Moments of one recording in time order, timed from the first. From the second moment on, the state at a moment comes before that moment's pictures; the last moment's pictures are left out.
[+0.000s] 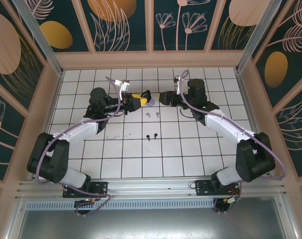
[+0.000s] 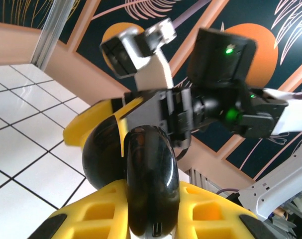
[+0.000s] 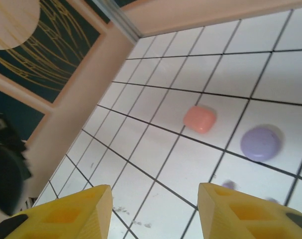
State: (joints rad) left arm -0.39 1.48 0.81 0.74 0.99 -0.66; right arm 0.44 1.44 0.97 0.07 -0.54 0.47
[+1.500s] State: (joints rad) left arm -0.39 1.48 0.81 0.90 1.04 -0.75; right arm 0.53 1.39 1.01 0.20 -0.70 0.58
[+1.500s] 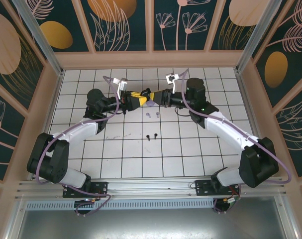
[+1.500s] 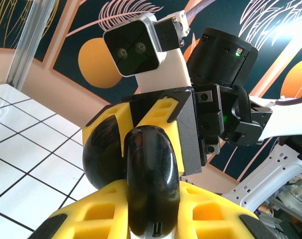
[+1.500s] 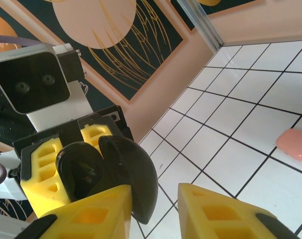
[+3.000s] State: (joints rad) left arm -0.39 1.43 1.02 0.23 0.89 -0.26; right arm 0.49 1.51 1.44 -0.36 -0.46 0.26
